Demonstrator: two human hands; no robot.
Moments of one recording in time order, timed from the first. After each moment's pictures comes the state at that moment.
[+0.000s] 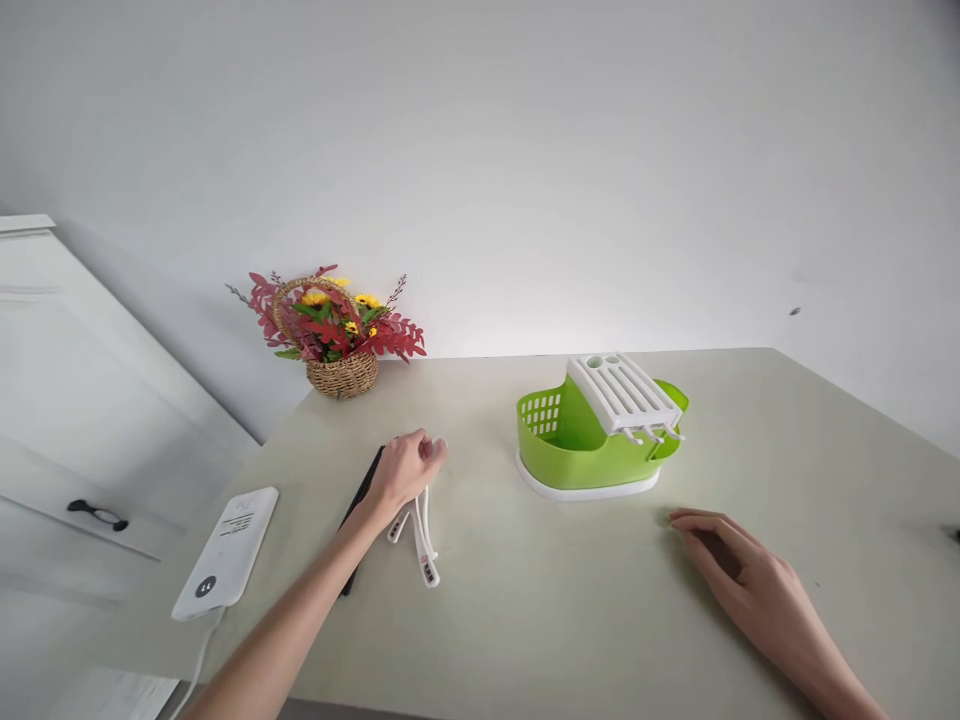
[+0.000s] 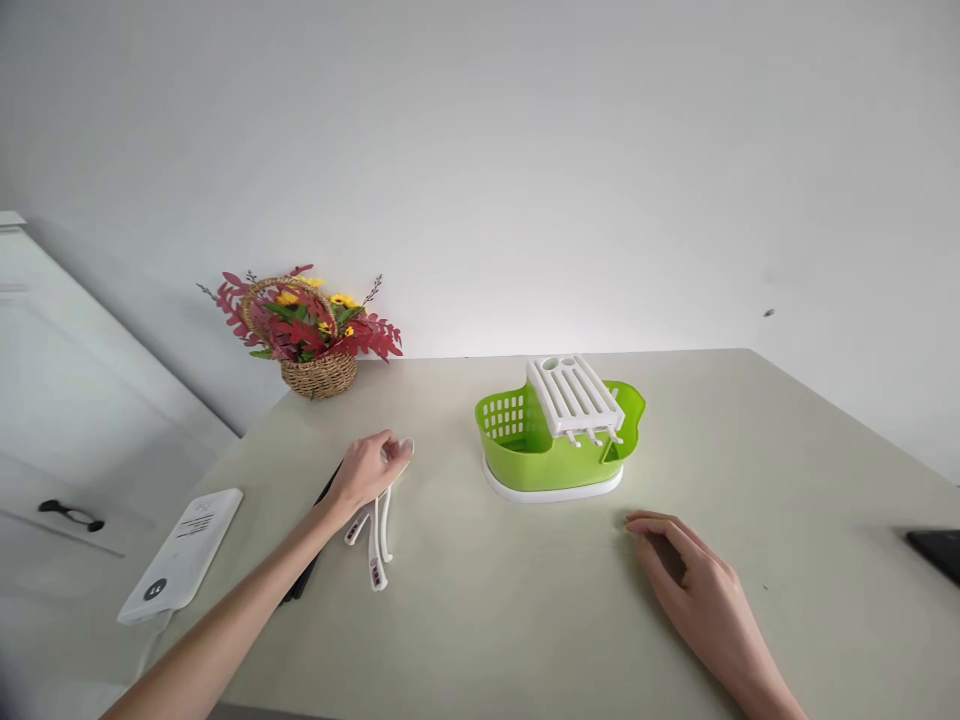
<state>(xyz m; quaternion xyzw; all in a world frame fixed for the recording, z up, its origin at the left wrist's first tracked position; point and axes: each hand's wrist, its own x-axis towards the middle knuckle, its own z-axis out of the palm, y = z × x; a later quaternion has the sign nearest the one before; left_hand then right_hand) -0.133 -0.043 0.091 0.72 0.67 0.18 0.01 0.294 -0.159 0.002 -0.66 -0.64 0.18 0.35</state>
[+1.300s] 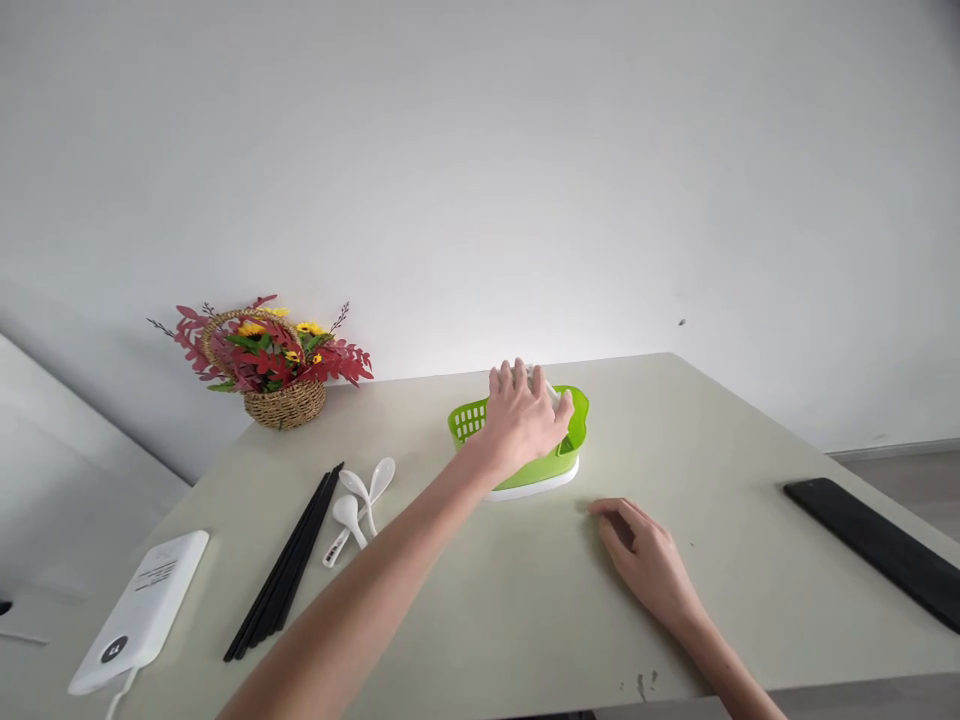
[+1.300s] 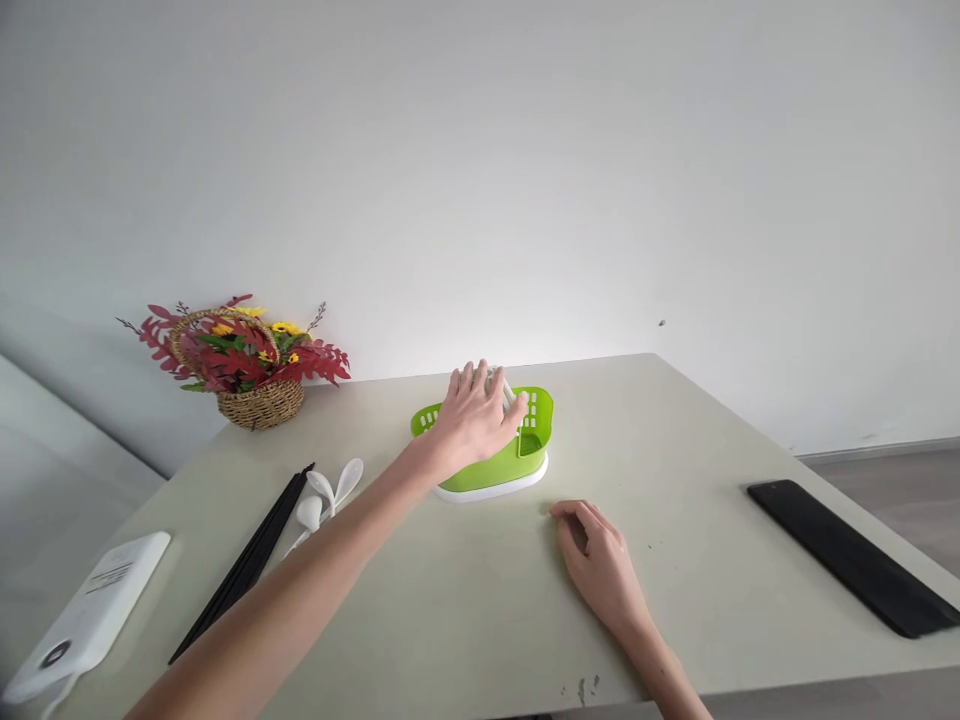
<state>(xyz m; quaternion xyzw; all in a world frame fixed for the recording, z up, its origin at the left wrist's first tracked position) 0.128 -0.029 0.189 0.85 0.51 0.15 -0.02 0.286 -0.153 0.019 -0.64 -0.61 0.23 0.41</state>
